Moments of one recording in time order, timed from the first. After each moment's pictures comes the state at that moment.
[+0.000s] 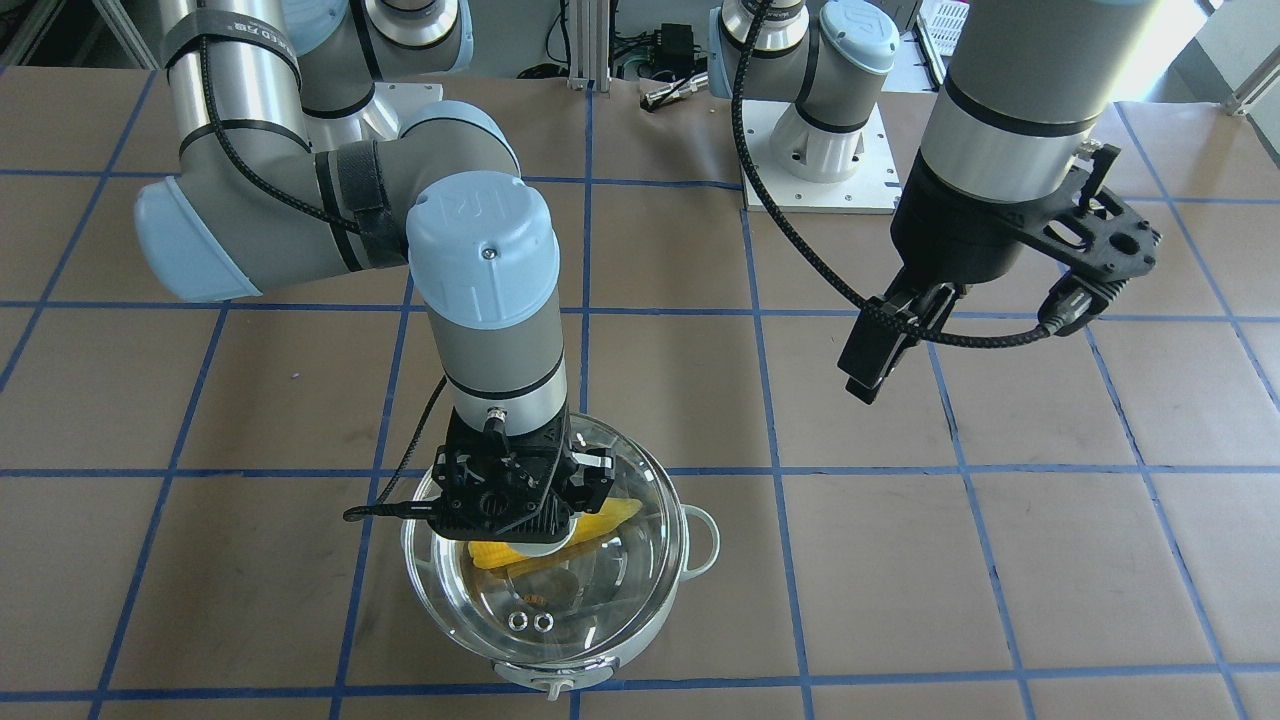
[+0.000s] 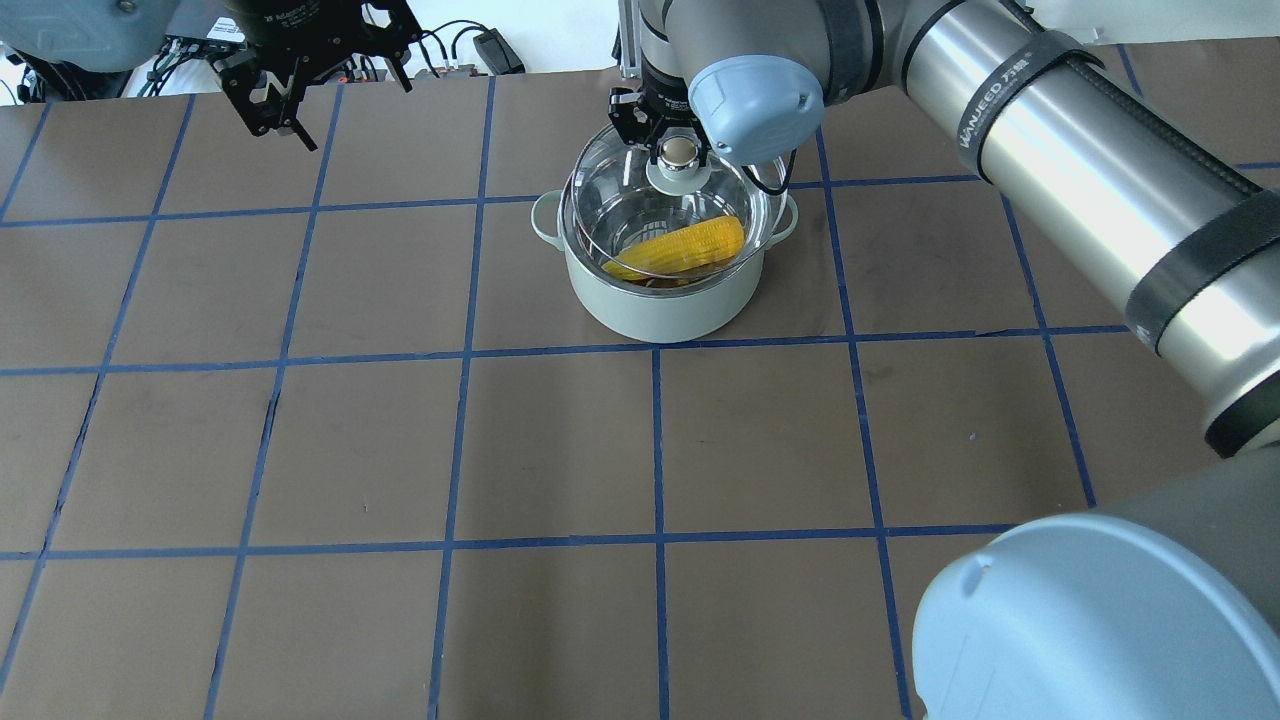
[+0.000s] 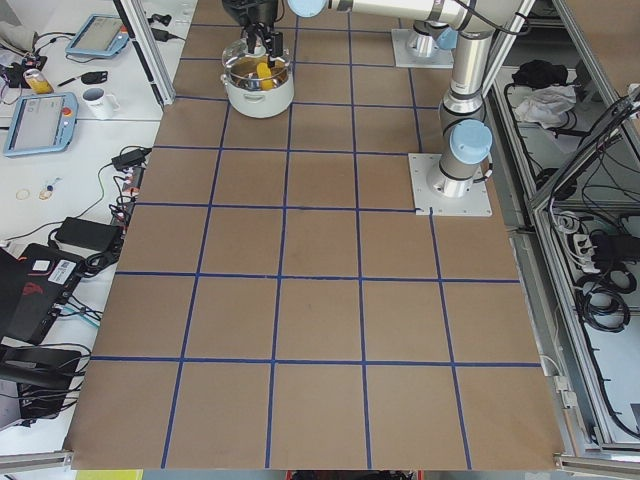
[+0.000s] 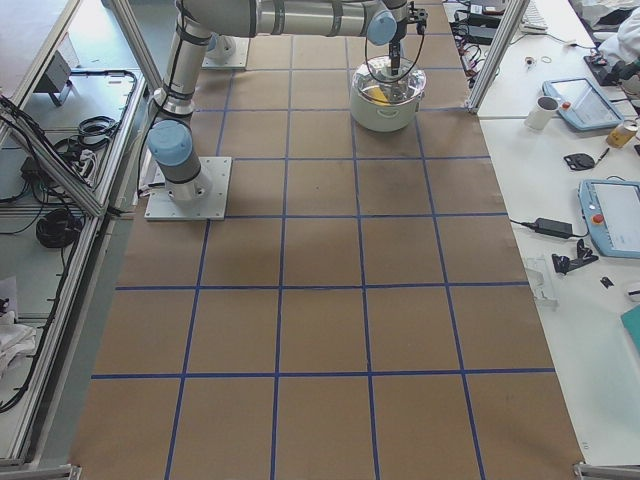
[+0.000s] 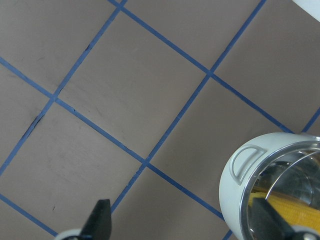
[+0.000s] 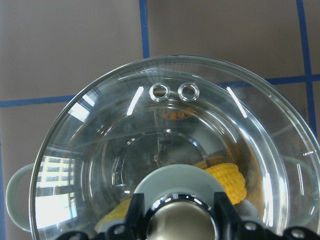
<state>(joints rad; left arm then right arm) -1.61 -1.77 -1.30 -1.51 1.63 -0.69 1.86 -1.06 1.26 -1.98 -1.60 0.36</state>
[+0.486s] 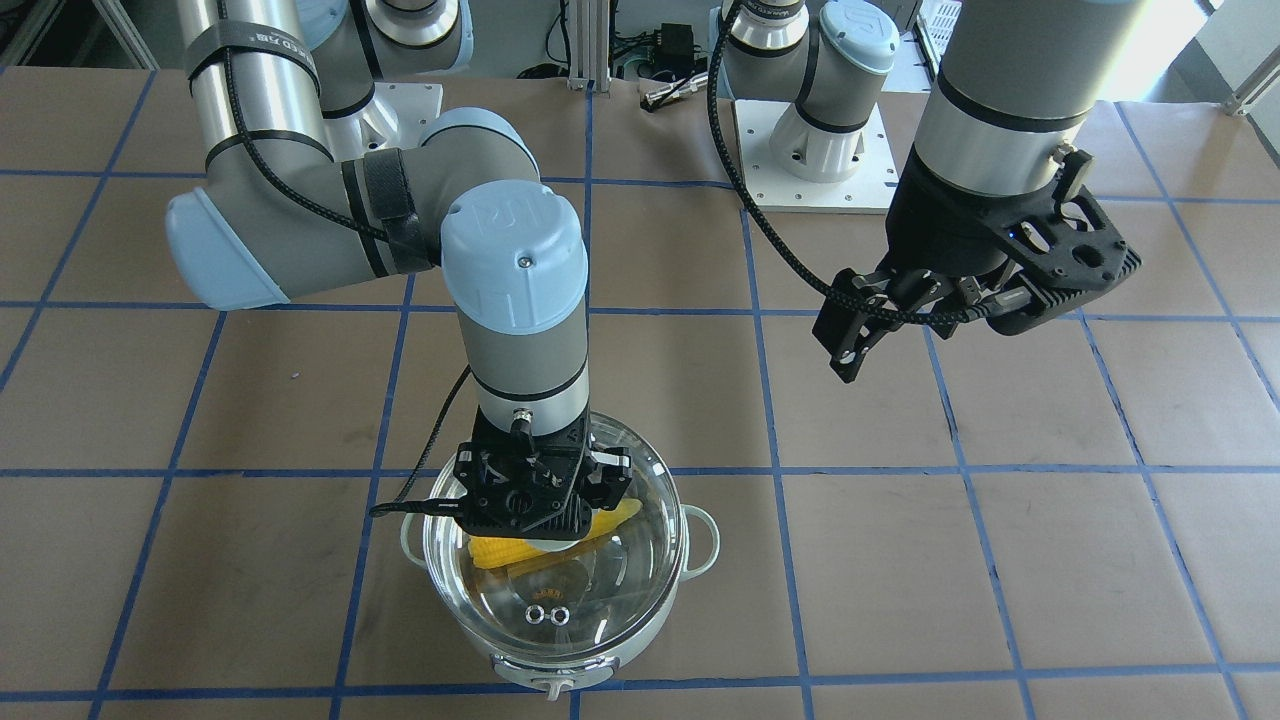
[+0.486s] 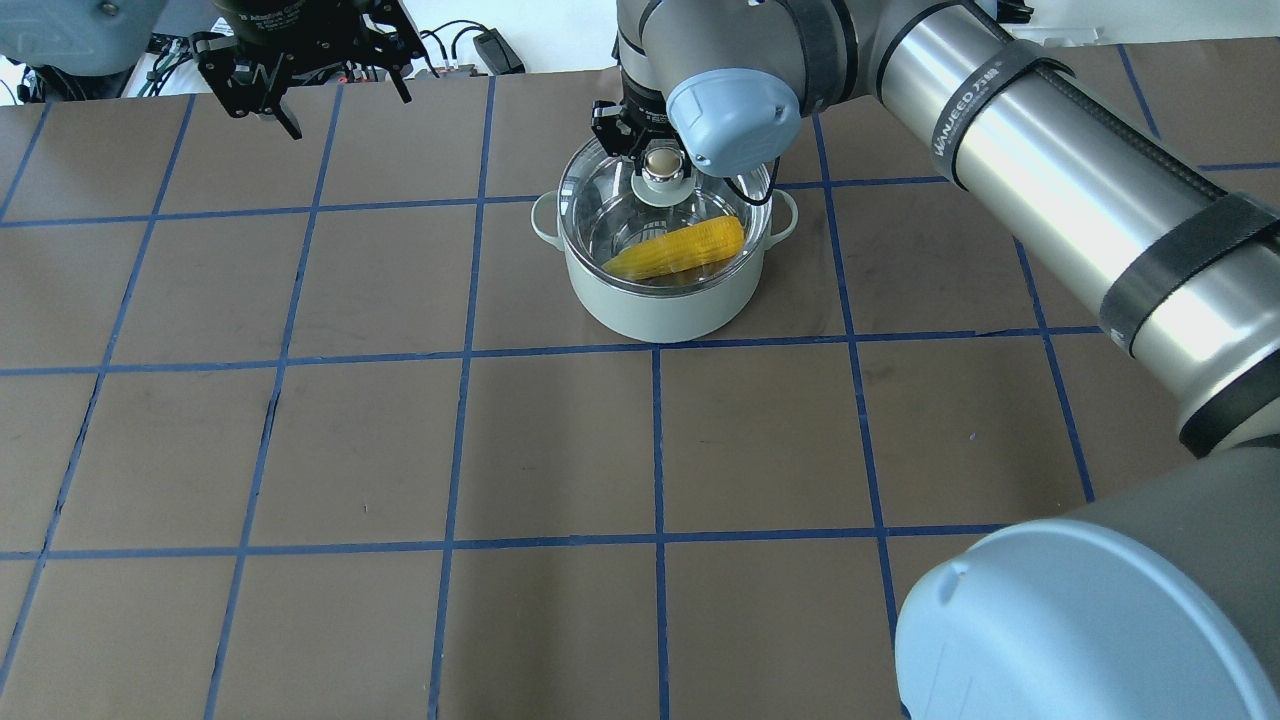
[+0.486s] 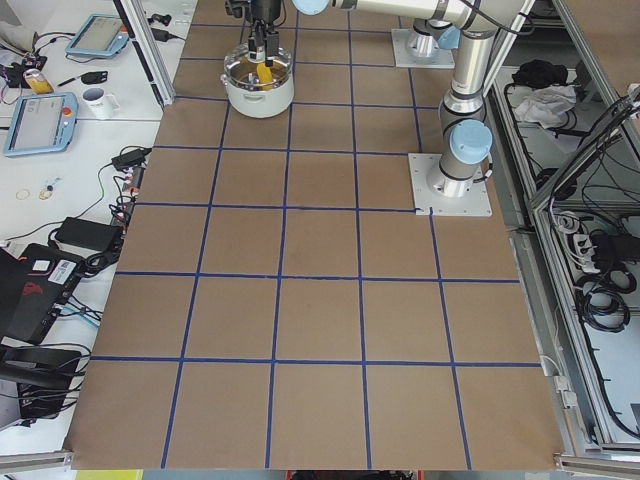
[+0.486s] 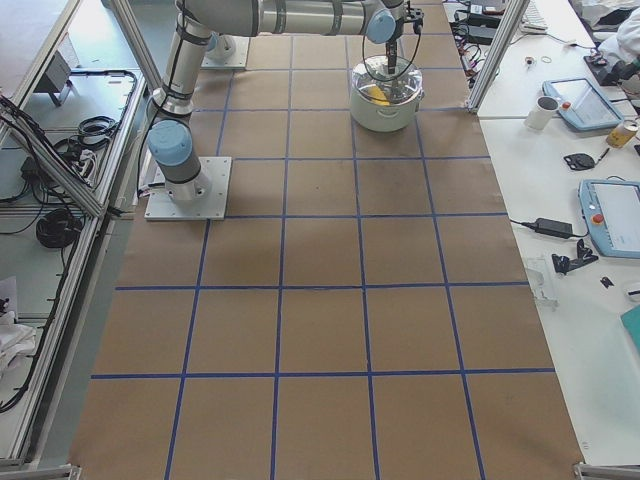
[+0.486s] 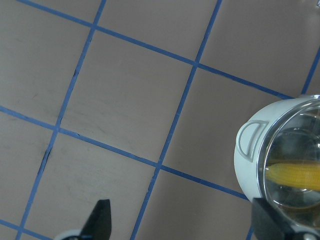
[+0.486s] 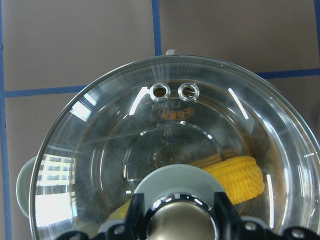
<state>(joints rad) -1.61 -1.75 -1.31 -1.51 1.63 -0.40 1.89 -1.04 1.25 -1.97 -1.61 0.38</state>
